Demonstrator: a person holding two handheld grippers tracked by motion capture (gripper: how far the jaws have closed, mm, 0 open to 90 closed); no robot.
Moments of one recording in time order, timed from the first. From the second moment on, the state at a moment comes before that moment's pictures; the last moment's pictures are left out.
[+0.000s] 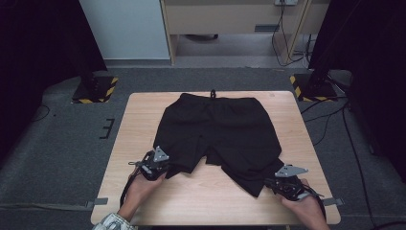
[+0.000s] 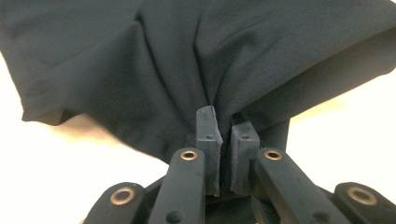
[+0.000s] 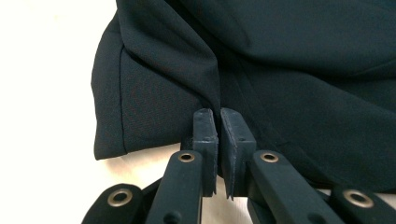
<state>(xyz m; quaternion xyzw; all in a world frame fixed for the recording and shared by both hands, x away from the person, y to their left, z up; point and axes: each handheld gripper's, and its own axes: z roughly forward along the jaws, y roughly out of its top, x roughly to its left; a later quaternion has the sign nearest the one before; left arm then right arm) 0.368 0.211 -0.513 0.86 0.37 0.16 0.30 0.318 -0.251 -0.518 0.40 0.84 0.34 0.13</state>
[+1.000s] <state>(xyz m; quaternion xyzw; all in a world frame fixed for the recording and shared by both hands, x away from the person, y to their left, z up) 0.371 0.165 -0.519 0.86 0.34 0.16 0.34 0.349 -0.184 -0.520 0.36 0.83 0.40 0.16</state>
